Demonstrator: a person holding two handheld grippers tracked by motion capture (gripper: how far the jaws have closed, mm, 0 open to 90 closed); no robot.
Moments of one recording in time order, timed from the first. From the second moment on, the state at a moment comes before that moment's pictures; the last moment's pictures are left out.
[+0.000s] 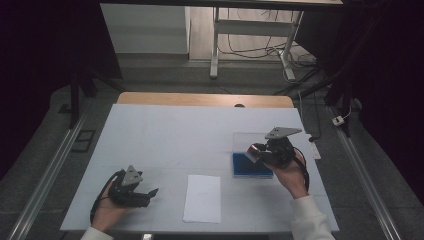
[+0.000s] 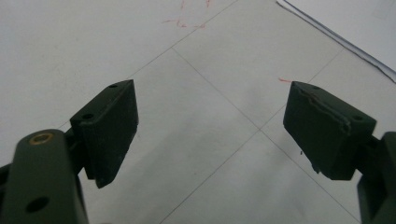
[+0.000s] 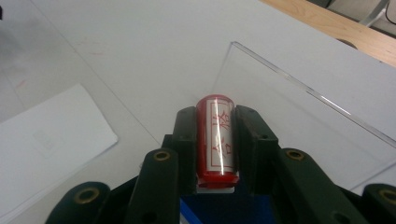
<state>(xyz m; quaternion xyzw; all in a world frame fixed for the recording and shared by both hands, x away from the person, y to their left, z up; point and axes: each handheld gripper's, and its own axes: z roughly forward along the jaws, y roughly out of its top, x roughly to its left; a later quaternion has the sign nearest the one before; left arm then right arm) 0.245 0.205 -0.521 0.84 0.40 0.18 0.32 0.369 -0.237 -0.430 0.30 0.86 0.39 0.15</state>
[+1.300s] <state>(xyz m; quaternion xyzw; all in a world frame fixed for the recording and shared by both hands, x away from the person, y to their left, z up) 0.244 0.205 -0.520 0.84 0.40 0.18 0.32 0.346 -0.196 -0.422 0.24 0.87 0.41 0.11</state>
